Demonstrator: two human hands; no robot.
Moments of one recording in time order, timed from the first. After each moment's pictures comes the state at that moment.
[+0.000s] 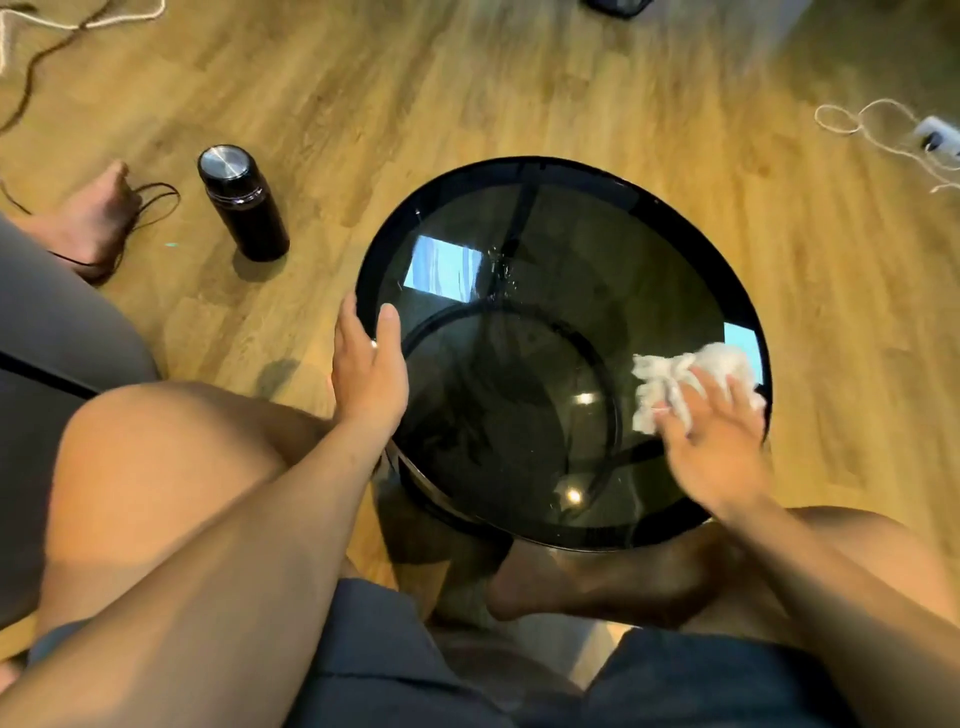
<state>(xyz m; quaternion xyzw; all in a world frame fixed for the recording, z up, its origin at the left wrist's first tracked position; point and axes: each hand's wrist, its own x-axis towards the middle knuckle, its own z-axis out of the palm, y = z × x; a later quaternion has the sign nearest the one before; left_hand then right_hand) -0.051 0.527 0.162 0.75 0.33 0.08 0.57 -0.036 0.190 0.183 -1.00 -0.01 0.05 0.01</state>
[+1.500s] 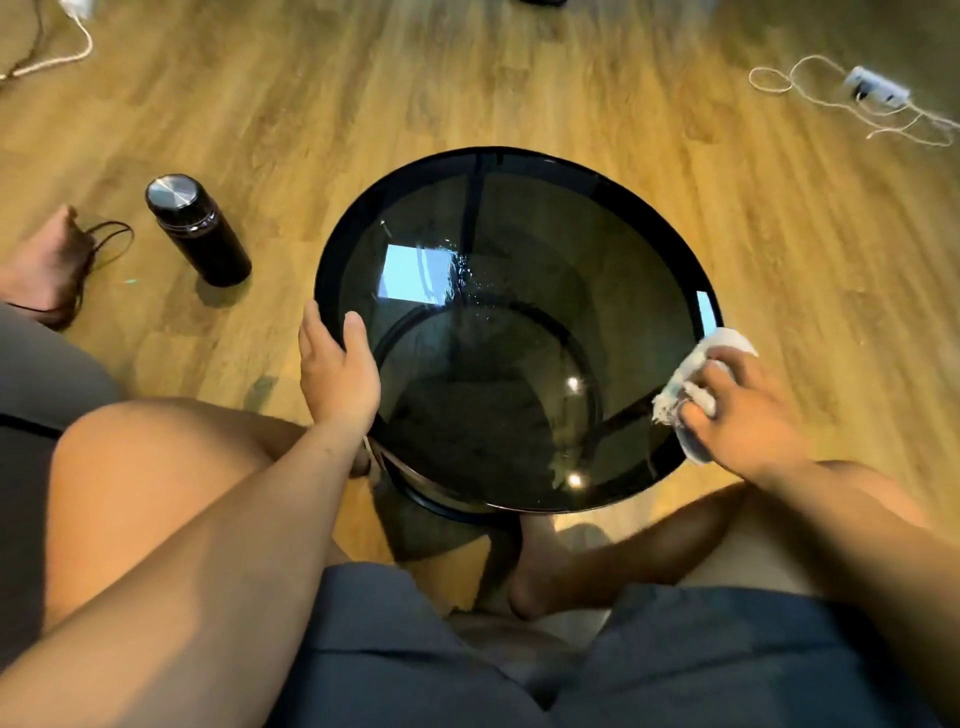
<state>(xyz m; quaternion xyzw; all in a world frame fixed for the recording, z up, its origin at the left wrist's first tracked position) -0.058 0.519 0.165 0.78 0.32 0.10 0.52 -0.063 0.125 0.196 -1.00 -0.05 0.05 0.05</state>
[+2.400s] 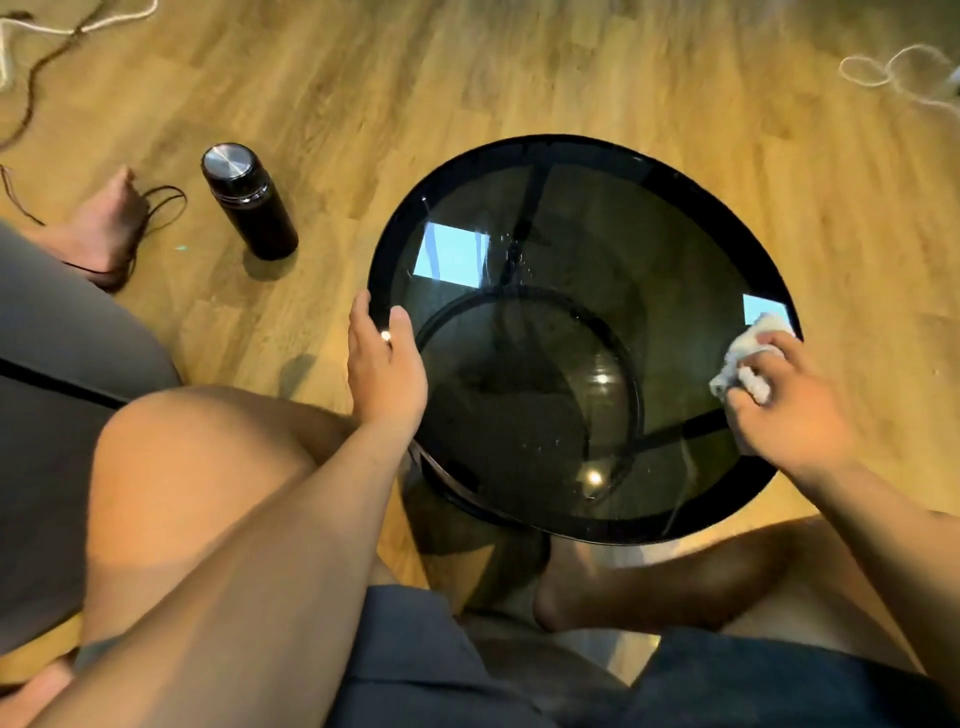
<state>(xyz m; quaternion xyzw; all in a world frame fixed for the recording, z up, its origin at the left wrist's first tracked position) -0.053 0.524 0.164 0.75 0.35 0.10 0.55 -0.016 0.165 0.206 -0.98 -0.05 0.04 0.19</state>
